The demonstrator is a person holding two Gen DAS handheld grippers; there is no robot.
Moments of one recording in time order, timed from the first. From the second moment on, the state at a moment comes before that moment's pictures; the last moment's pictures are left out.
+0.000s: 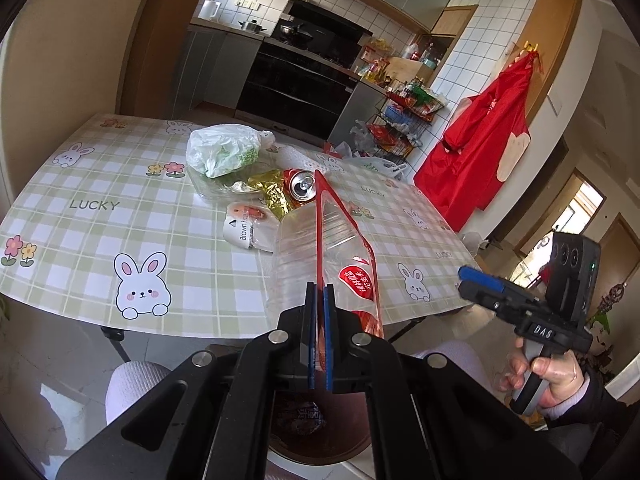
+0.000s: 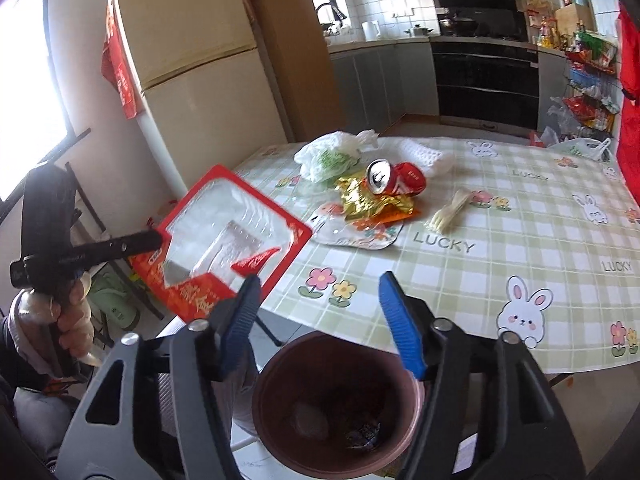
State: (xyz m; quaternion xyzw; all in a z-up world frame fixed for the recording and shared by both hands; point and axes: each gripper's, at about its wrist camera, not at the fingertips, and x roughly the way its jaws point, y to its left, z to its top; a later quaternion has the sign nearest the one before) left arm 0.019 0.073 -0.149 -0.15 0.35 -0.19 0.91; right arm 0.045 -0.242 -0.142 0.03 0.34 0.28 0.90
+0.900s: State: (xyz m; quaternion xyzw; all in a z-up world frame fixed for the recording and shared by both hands) left arm 0.032 -0.034 -0.175 -0.06 0.40 -0.31 0.86; right arm 0.047 -0.318 -0.132 0.09 0.30 0.16 0.94
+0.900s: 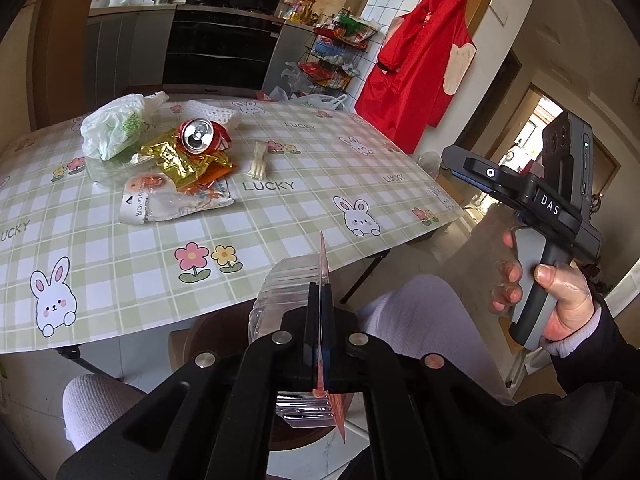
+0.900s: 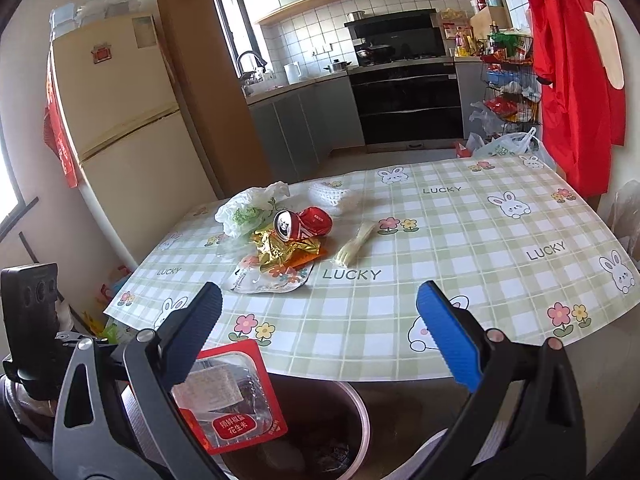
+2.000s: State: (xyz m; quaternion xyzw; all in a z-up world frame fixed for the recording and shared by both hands) left arm 0.081 0.069 -0.207 -0.14 0.42 -0.14 0.89; right arm 0.076 -0.315 -0.189 0.10 0.36 0.15 0.91
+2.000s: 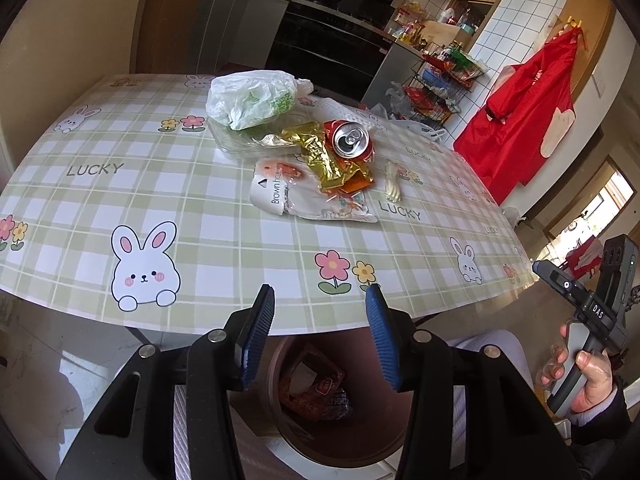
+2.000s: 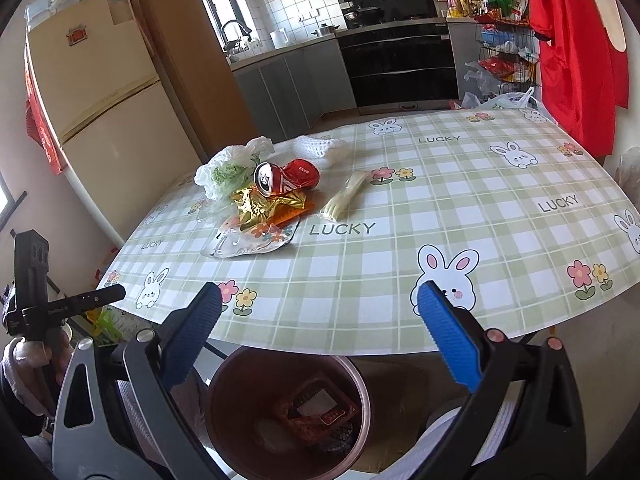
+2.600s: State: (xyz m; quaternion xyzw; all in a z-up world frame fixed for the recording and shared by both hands) left arm 0.296 0.064 -0.202 -0.08 0.39 -0.08 0.92; right arm 0.146 -0.302 -0.220 0.09 0.39 0.17 0.90
